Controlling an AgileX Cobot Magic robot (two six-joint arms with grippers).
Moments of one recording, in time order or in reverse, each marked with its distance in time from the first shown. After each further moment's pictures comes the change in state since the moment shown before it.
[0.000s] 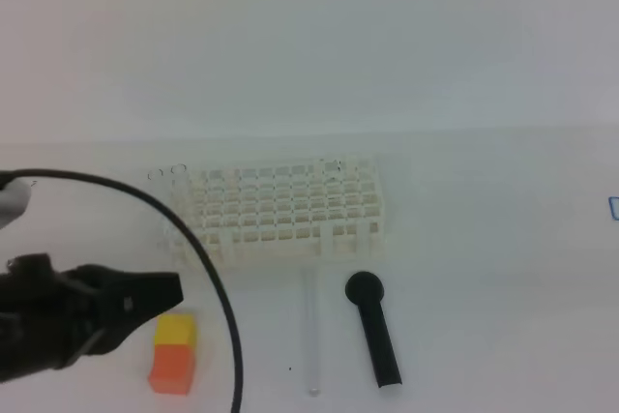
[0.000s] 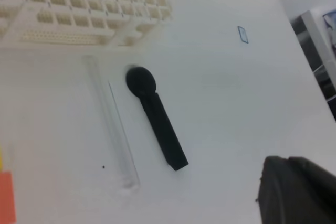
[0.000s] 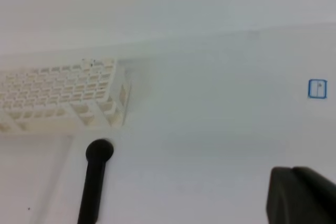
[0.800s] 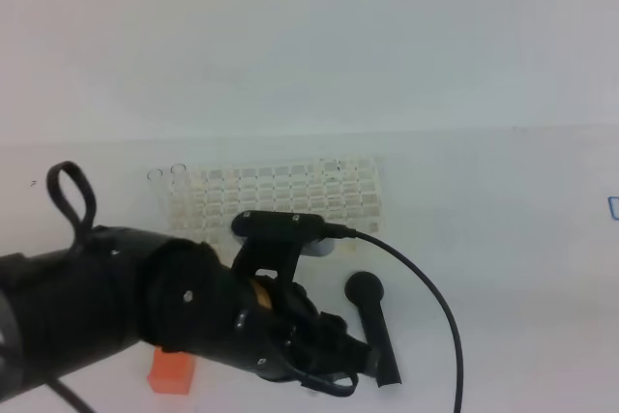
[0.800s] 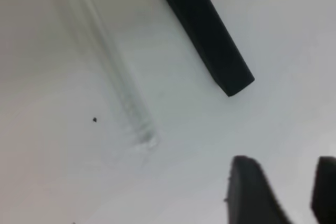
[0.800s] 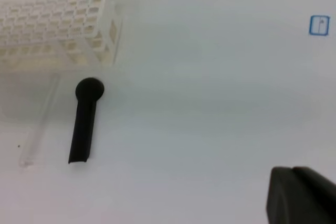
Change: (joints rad) left arm -0.659 0.582 -0.292 0.760 -0.334 -0.710; right arm 0.000 0.000 0.000 0.000 0.146 -0.007
